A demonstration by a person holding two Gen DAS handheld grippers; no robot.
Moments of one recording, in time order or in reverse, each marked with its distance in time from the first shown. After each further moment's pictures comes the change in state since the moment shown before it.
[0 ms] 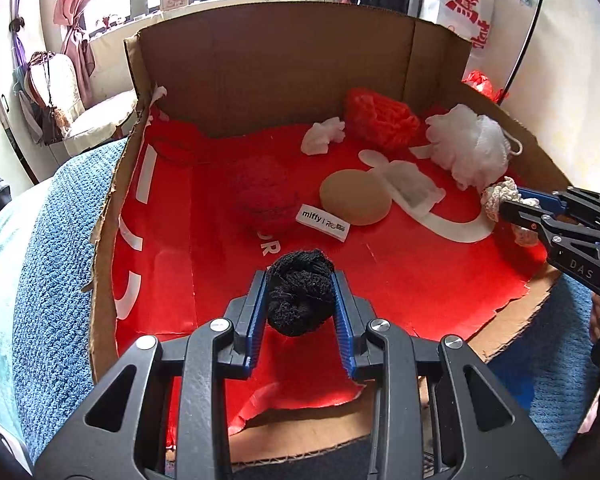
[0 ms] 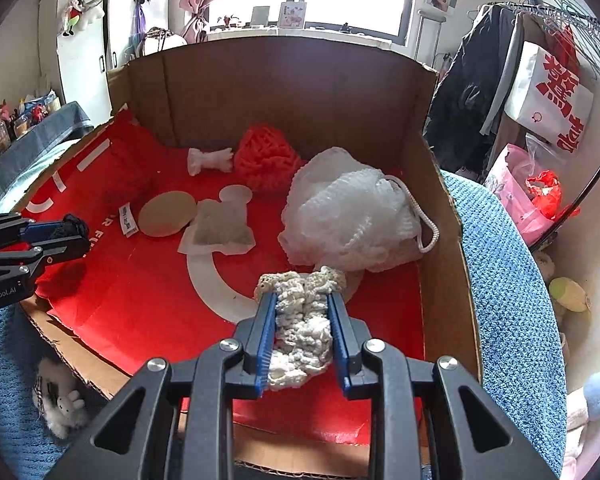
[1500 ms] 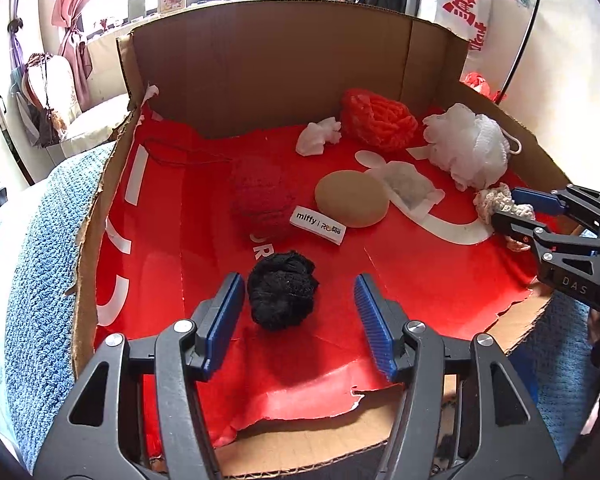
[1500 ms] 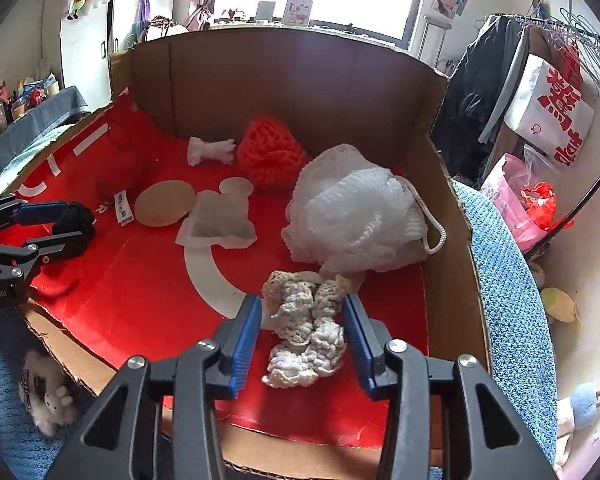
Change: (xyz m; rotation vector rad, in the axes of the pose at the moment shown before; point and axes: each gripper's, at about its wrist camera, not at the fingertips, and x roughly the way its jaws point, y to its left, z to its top) left arm 0.009 -0.001 0.000 0.008 -0.007 -0.004; right arm 0.002 0.010 0.001 -0.040 0.003 -0.035
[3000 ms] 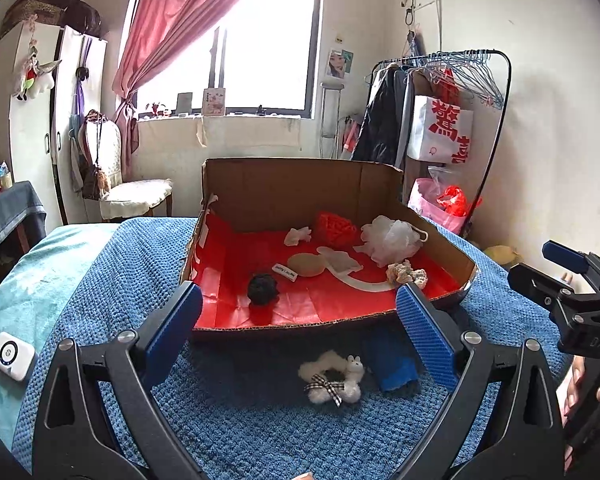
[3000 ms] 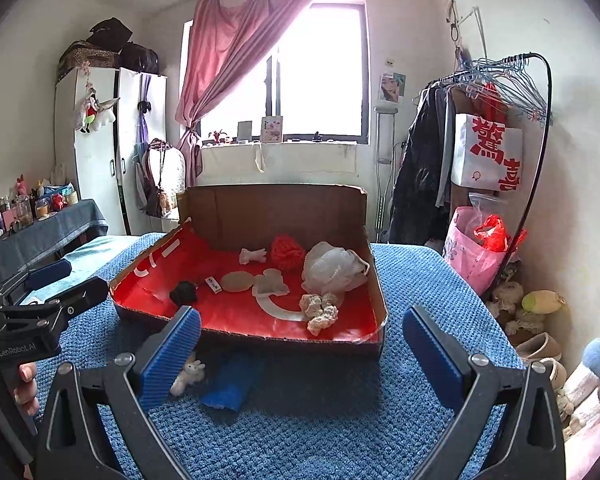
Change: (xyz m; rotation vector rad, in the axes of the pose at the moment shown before) left arm -0.172 -0.051 -0.081 -0.098 -0.468 0.052; right arm -0.188 0.022 -0.090 0.172 -0.431 -0.014
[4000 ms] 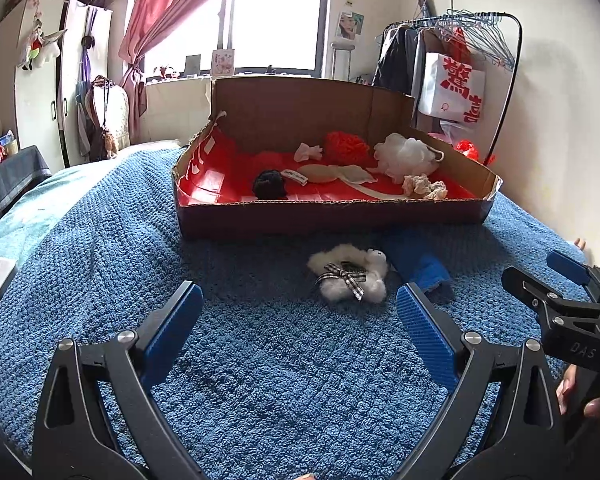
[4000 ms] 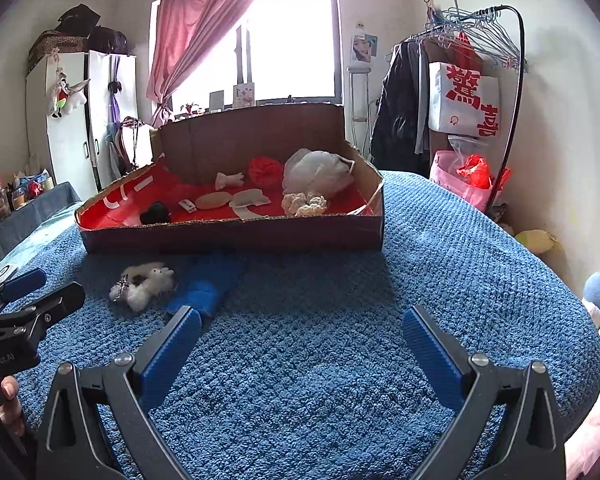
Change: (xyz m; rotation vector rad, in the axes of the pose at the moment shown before) left arm 0.009 0.001 -0.095 -0.013 0.120 0.038; right arm 0.026 0.005 -0.096 0.077 0.108 -0.074
